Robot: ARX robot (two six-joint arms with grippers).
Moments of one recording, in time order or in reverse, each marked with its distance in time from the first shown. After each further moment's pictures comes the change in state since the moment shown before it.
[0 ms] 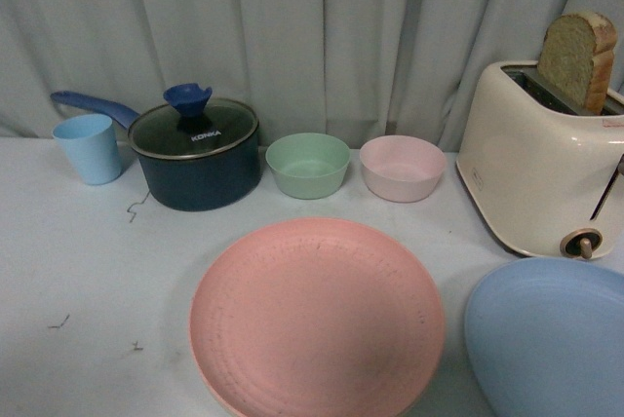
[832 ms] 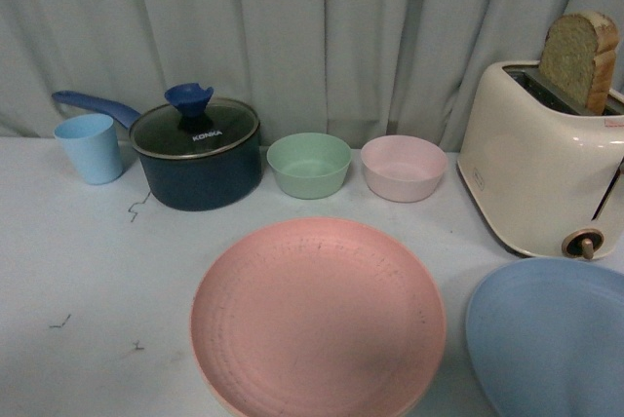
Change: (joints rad) left arm 0.000 0.000 0.000 0.000 0.000 0.000; right arm 0.178 0.930 0.285 0.061 0.306 -0.084
